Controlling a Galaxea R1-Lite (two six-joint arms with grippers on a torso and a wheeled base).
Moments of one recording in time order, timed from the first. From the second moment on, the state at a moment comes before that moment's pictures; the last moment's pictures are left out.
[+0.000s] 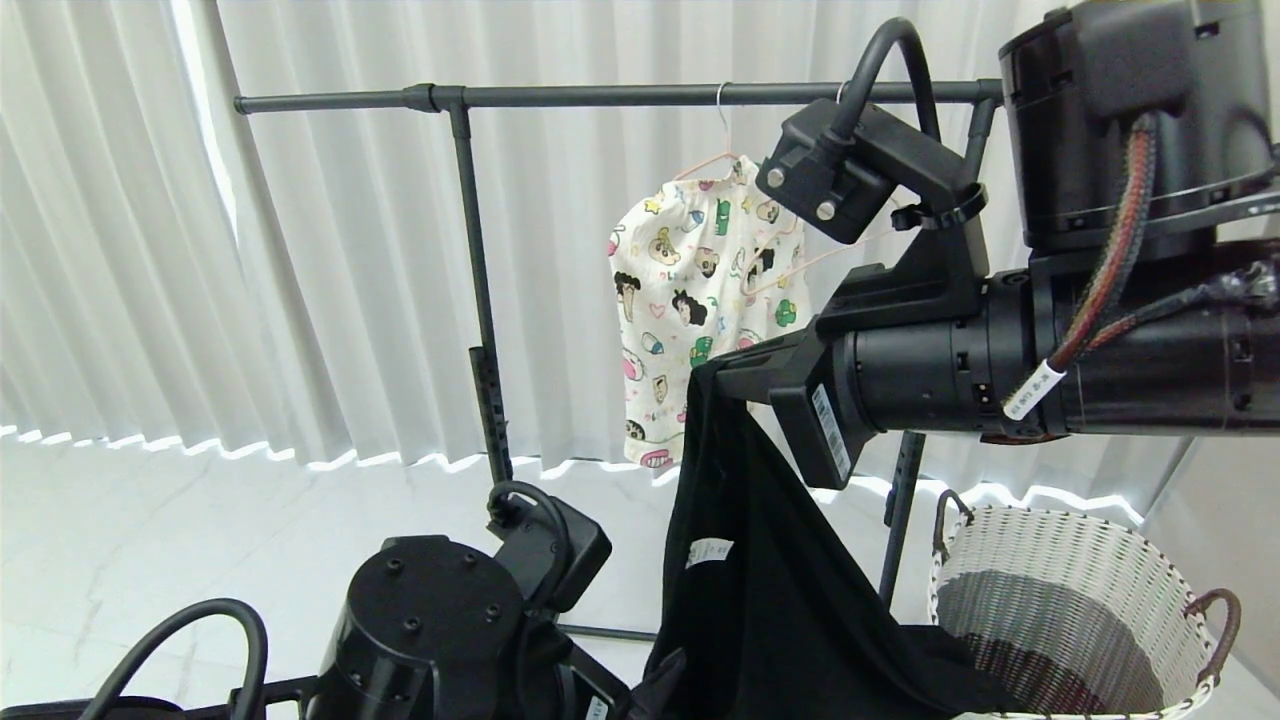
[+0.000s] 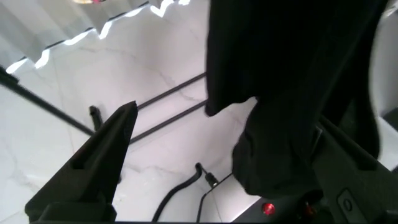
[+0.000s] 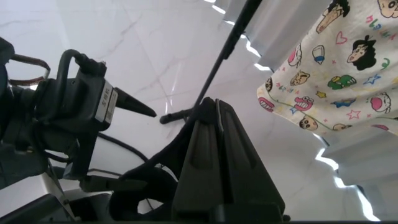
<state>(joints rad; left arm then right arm) -0.91 1.59 -0.48 -0.54 0.24 -0.10 0.99 1.64 -1.46 0.19 0.02 -0.13</state>
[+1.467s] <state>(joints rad) -0.87 1.29 -1.20 0.29 0.42 -0.06 0.82 1.61 -1.46 0.07 -0.14 -0.15</state>
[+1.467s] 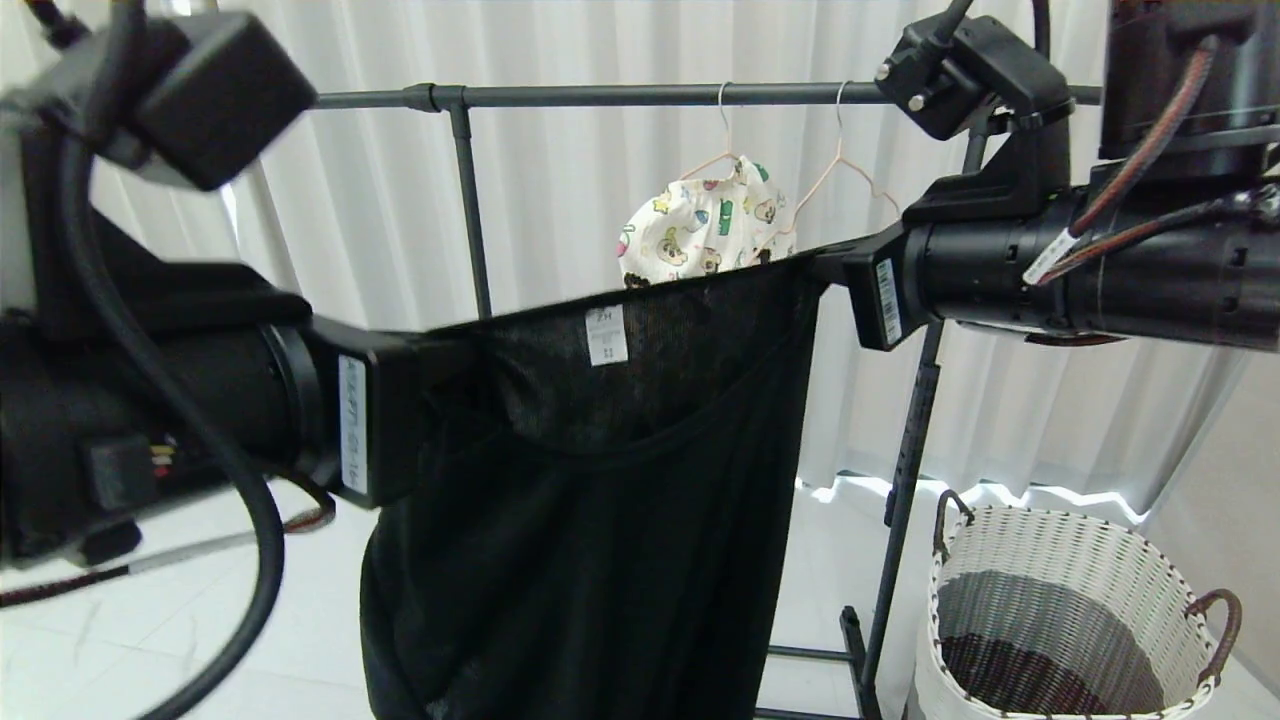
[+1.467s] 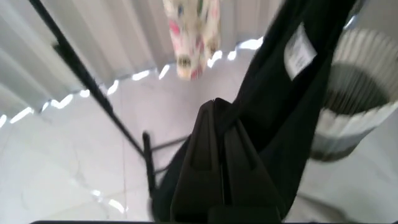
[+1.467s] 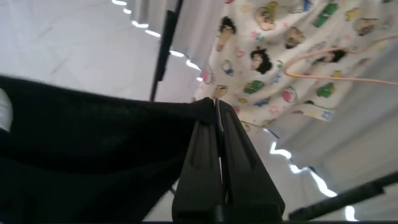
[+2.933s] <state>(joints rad) -0.96 1.38 -1.46 0.26 0.43 0.23 0.81 1.19 -1.47 0.57 0.01 -0.18</state>
